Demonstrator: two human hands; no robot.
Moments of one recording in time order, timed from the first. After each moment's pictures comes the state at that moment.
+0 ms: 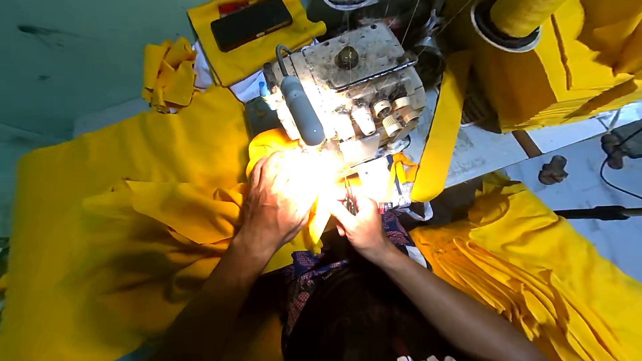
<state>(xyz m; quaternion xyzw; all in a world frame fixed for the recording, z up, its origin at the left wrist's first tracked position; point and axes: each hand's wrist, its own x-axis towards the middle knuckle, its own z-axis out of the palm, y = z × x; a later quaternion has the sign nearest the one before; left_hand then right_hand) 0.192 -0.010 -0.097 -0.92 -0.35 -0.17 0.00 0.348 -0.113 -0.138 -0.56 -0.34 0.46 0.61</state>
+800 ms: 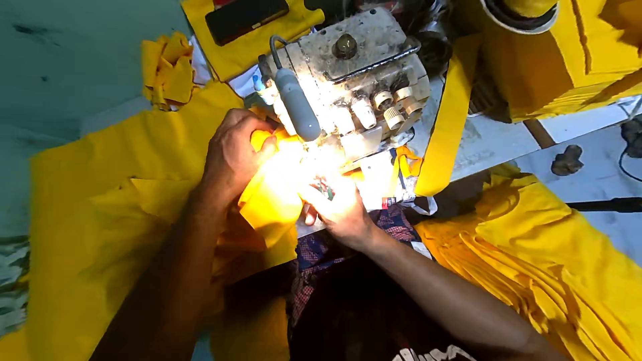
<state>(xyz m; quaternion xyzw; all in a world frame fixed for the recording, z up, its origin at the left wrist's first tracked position) 0.171 0.075 -0.064 -0.87 -0.43 -0.20 -0.12 0.330 -0.085 -0.103 -0.48 -0.41 0.51 0.59</state>
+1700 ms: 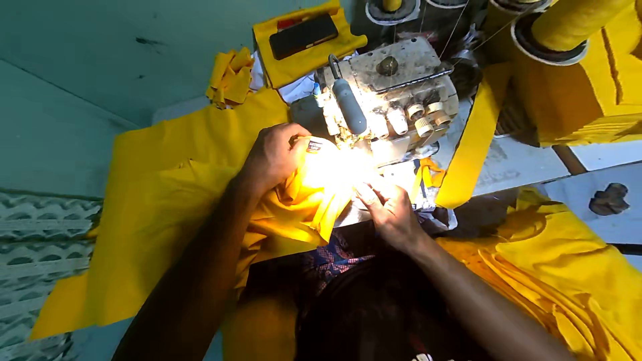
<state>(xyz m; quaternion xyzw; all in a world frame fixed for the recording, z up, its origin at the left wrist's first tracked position) 0.158 0.056 -0.043 -0.87 -0.43 -0.20 -0.17 0.370 -0.109 -0.113 -0.56 -0.59 0.27 0.50</state>
